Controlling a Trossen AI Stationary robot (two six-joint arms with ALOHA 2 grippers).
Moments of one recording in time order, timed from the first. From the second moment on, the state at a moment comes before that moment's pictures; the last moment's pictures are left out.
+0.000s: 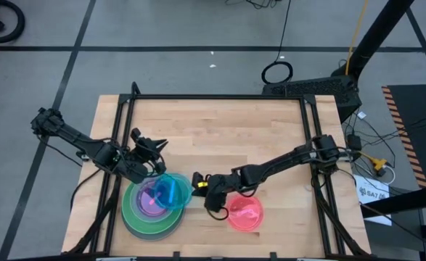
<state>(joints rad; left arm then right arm) -0.47 1.00 0.79 -0.64 -1.04 -0.60 0.27 1.98 1.33 0.07 0.07 -1.09</state>
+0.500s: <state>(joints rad) -0.46 1.00 0.79 -0.65 -1.08 -0.65 0.27 2.15 1.56 0.07 -0.08 -1.16</state>
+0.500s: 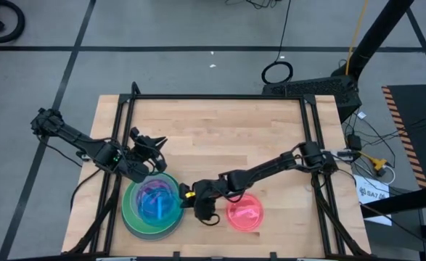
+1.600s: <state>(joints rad) -0.51 1.00 0.79 -0.66 -0.95 -0.72 0.18 2.21 1.57 0.19 -0.05 -1.15</state>
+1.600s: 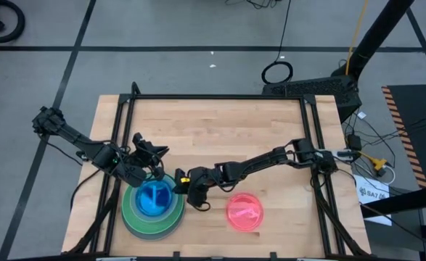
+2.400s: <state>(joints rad) -0.51 1.00 0.79 -0.65 -0.95 -0.71 0.27 1.99 1.57 -0.29 0.28 -0.74</state>
